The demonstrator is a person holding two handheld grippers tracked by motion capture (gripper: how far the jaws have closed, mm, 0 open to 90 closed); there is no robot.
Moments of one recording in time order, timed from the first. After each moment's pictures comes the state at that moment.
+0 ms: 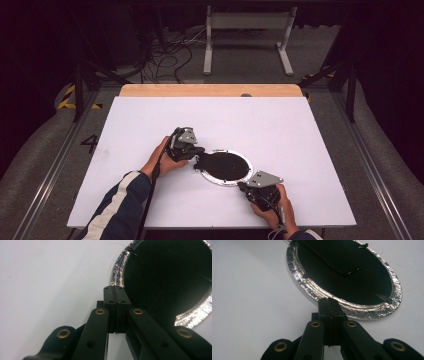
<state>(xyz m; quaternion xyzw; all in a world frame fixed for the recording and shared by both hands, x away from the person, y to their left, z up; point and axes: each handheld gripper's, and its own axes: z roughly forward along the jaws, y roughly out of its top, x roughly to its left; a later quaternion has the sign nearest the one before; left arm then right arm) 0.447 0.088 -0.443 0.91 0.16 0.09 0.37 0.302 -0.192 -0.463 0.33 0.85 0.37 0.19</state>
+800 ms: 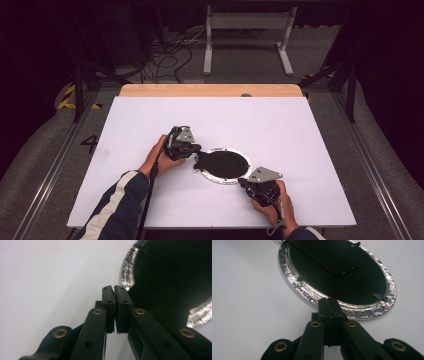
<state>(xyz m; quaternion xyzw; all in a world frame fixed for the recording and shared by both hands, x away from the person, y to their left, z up) 0.453 0.092 -0.445 0.90 0.19 0.13 0.37 0.313 -0.194 -0.462 0.34 0.84 0.37 0.20</state>
